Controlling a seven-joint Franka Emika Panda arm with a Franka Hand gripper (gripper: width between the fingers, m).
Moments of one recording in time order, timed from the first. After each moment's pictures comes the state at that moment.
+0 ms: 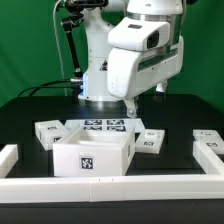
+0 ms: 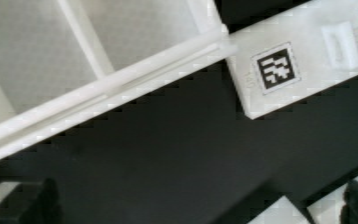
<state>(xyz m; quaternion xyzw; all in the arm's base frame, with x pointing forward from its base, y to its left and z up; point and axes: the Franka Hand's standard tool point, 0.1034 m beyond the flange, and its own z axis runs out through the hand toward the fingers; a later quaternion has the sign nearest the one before) 0.530 0.050 0.104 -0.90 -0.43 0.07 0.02</state>
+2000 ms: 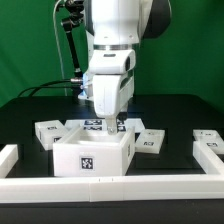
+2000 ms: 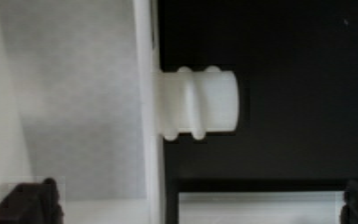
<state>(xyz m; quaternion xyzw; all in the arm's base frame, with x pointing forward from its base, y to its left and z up) 0.459 0.002 0.047 -0.80 -0.60 0.00 0.01</state>
